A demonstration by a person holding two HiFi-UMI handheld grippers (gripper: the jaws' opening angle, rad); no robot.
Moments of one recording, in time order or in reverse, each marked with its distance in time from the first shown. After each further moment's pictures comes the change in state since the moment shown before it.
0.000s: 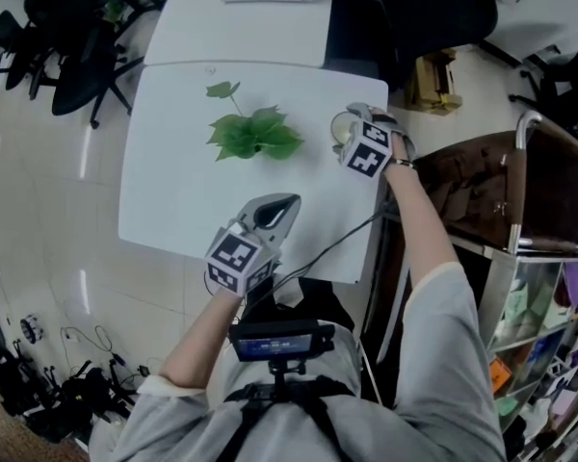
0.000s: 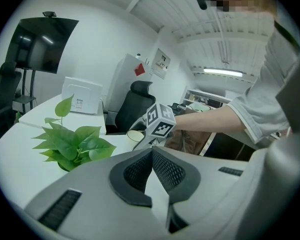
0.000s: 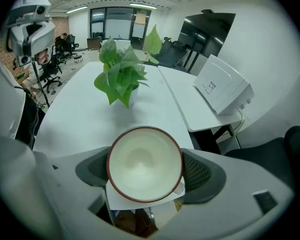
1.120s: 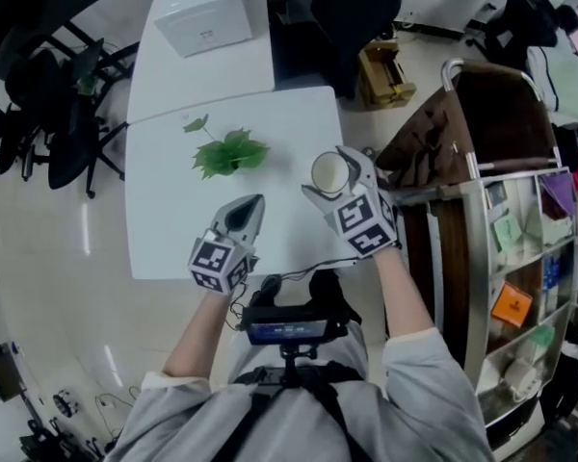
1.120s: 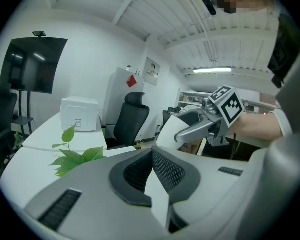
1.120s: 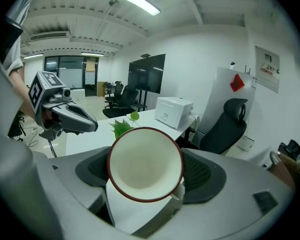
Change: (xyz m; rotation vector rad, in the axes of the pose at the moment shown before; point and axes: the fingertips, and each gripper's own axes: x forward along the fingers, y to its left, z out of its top) left arm -0.050 -0.015 0.028 0.141 -0.069 -0.005; right arm -0.227 0.087 0.031 0.580 -0.408 -0.339
